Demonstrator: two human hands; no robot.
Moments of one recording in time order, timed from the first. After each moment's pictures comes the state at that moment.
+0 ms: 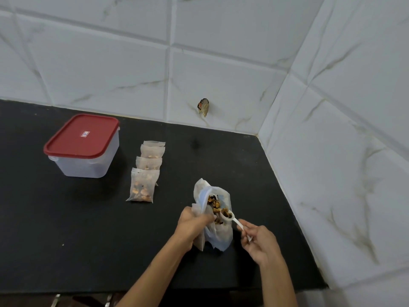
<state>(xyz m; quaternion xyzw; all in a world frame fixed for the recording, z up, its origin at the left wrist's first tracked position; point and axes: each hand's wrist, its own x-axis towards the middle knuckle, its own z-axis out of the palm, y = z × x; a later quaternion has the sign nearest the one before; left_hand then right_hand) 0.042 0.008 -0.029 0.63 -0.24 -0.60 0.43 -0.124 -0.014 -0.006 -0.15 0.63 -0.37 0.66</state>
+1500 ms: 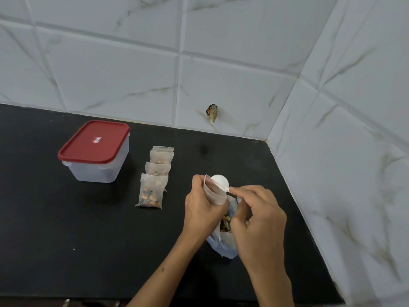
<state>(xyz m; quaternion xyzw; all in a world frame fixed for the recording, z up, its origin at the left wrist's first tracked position) 0.044 0.006 0.030 0.64 -0.44 -0.28 0.56 -0.055 0.030 0.082 -0.74 0.48 -0.48 0.01</state>
